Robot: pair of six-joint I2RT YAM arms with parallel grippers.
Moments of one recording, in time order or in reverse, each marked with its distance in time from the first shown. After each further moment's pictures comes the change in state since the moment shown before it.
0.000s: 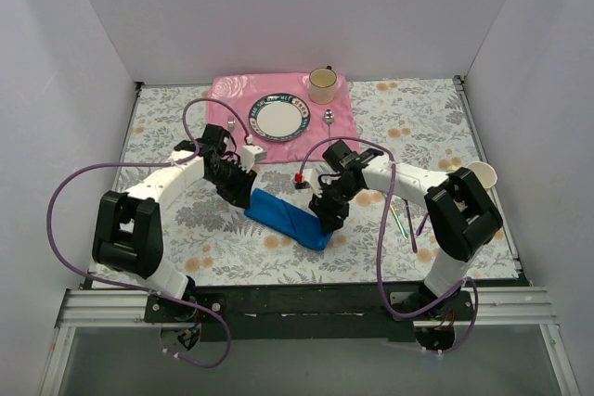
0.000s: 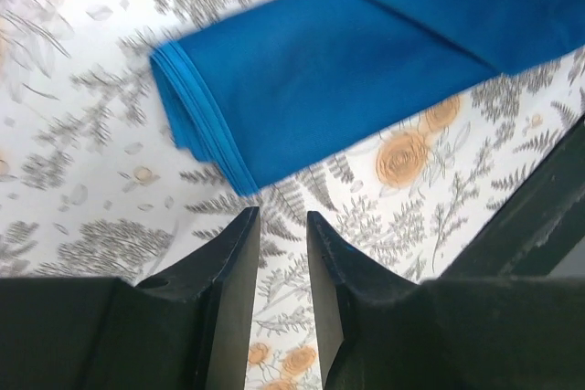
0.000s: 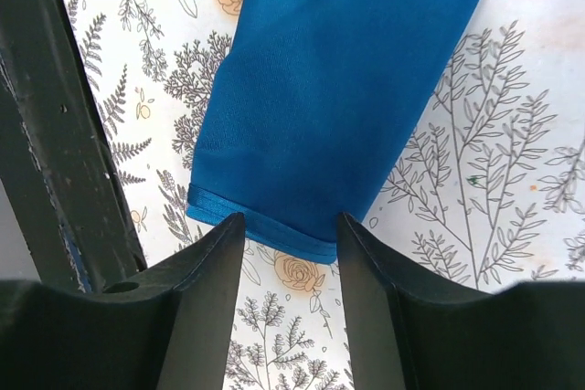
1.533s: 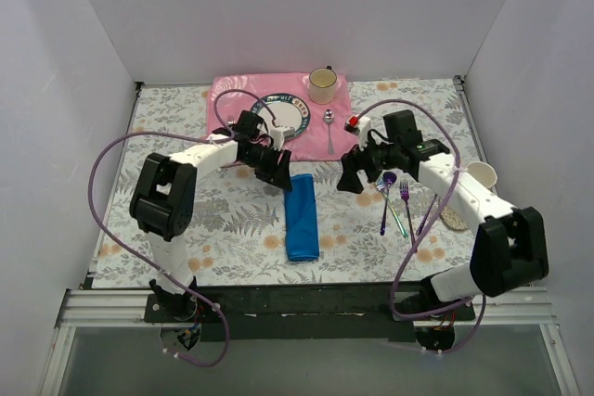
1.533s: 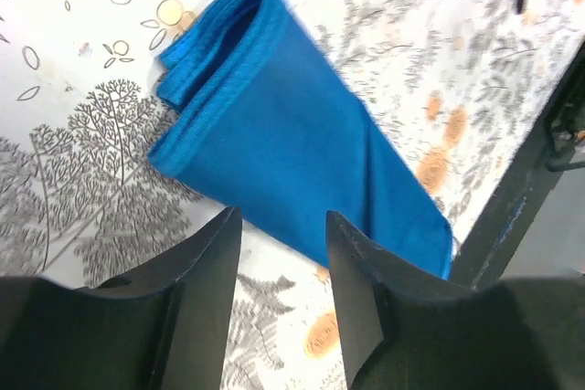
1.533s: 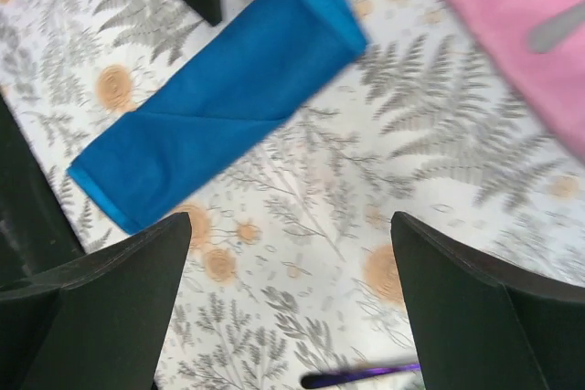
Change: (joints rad) left arm -0.130 0.351 0.214 0.255 0.195 -0.339; right arm -0.302 -0.265 -0.060 0.225 -0.034 0.274
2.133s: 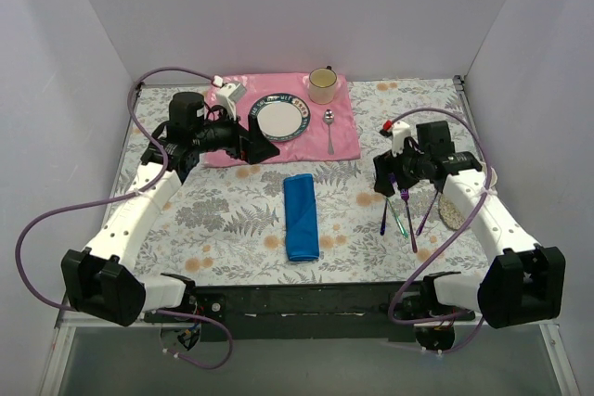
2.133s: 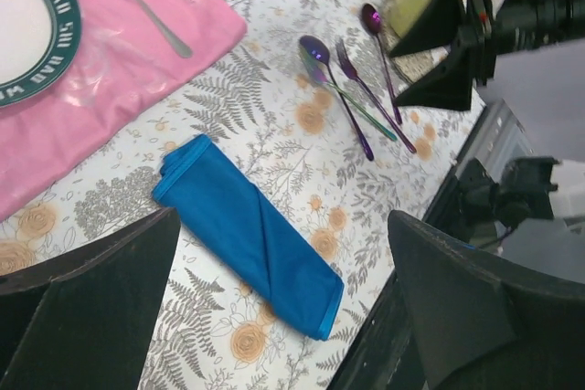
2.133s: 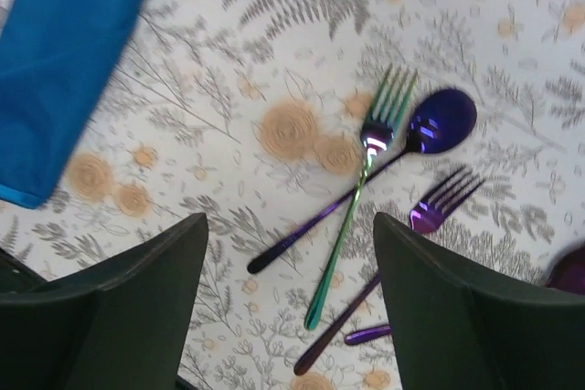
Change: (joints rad) left arm 0.112 -0.645 -0.097 0.135 0.043 -0.247; right arm -0.180 -0.214 -0.051 -0.175 0.261 0.003
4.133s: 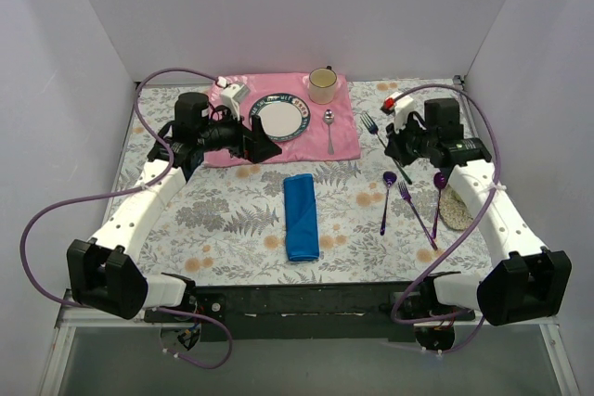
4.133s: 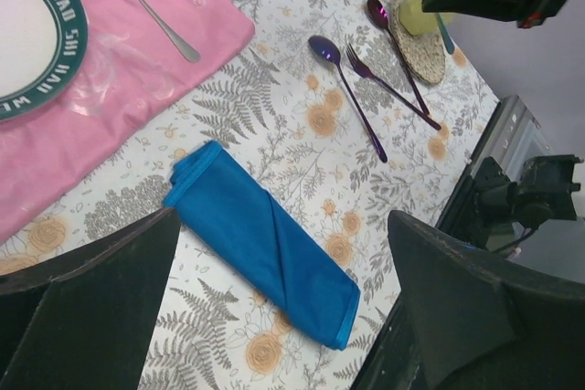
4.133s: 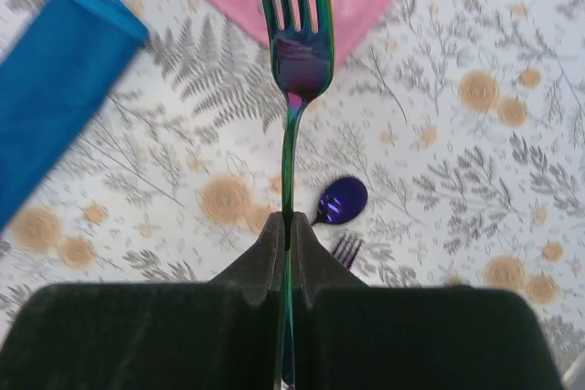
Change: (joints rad) left arm 0.005 0.035 -0.037 0.059 -0.037 0.005; right arm -0.010 0.006 0.085 0.055 0.089 -0.148
